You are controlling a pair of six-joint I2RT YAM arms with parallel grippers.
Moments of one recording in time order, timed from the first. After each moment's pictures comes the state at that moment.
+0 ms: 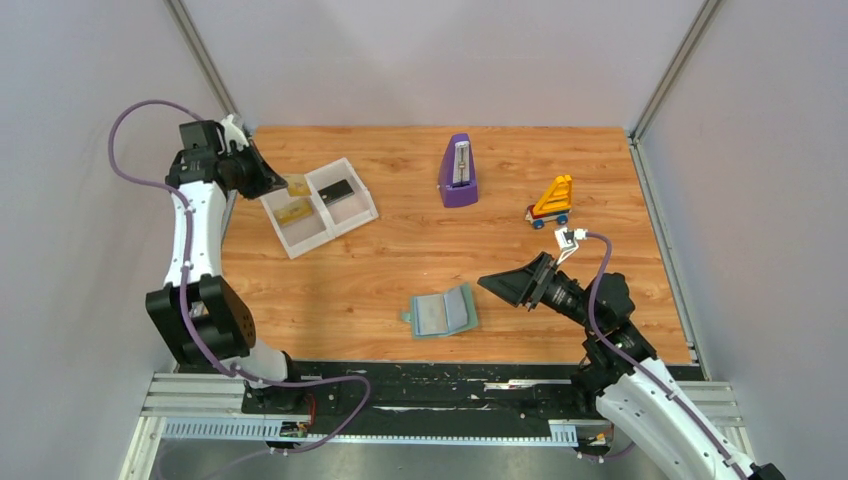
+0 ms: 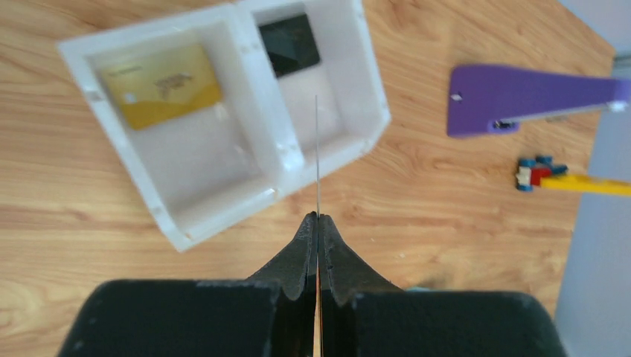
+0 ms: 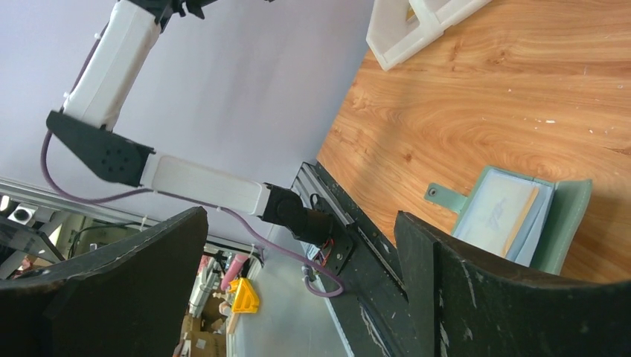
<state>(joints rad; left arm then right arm) 0.25 1.48 1.44 -0.75 0.49 -0.29 0.50 0.49 0.34 0.18 -0.51 1.07</state>
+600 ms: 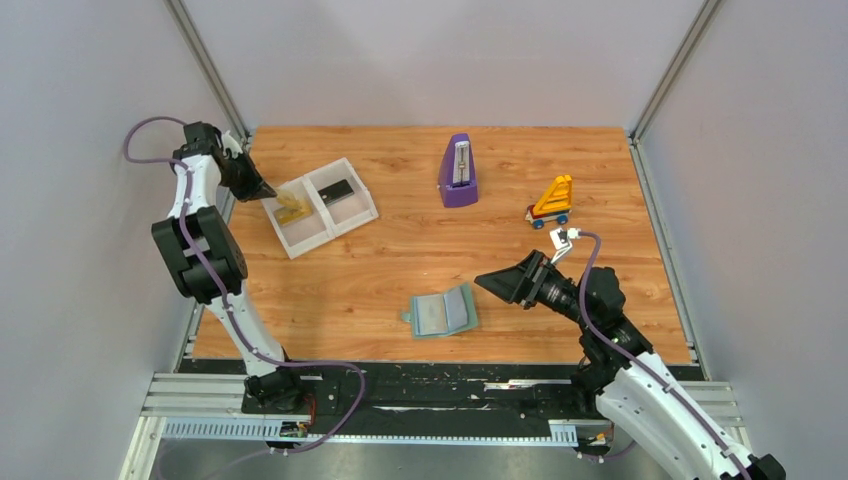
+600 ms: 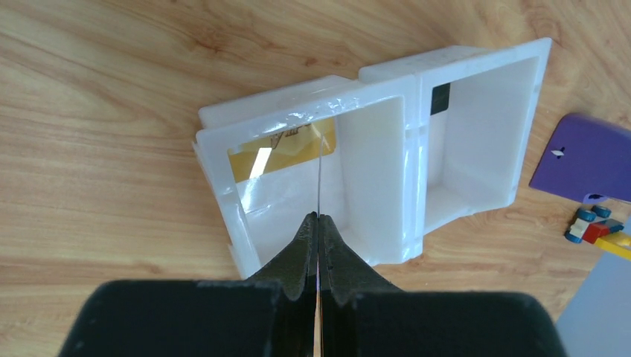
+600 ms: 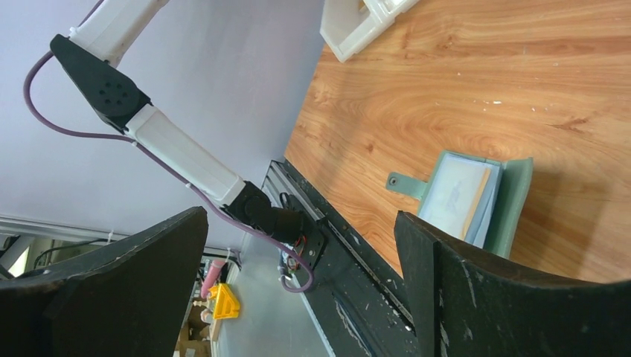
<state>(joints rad) 0.38 1.98 1.73 -0.83 0.45 -0.24 0.50 0.52 0.35 0.10 -0.46 1.01</state>
